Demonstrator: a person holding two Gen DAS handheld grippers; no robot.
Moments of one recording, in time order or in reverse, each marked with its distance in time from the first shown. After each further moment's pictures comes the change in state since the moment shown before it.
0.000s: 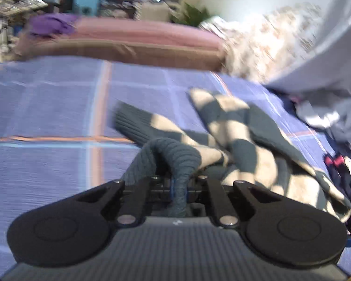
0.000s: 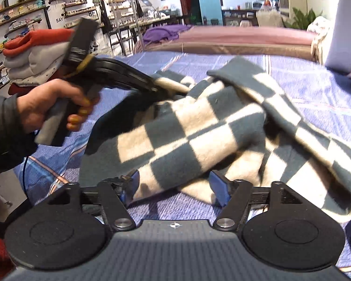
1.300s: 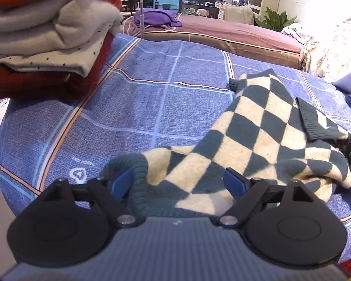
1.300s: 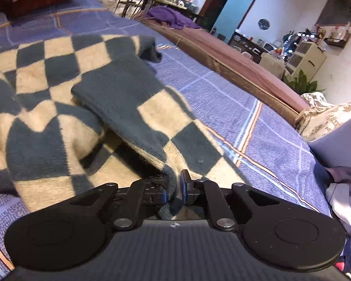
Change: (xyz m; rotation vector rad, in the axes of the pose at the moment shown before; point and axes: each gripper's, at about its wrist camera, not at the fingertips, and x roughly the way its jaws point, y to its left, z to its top) left arm -0.165 0.068 -0.100 -0.130 0.063 0.367; right arm 0.067 -0.022 0.034 -0.442 0.035 -0.310
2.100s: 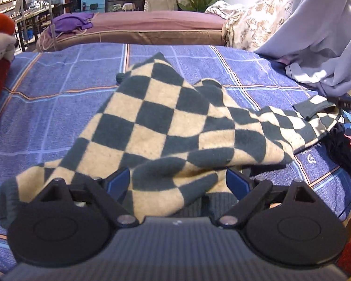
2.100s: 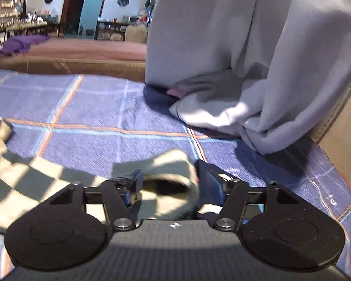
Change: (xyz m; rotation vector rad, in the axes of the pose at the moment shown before) left arm 0.005 -0.118 -0.004 0.220 0.044 -0.299; right arm -0.075 -0.143 -0.076 0.511 0.000 -0.369
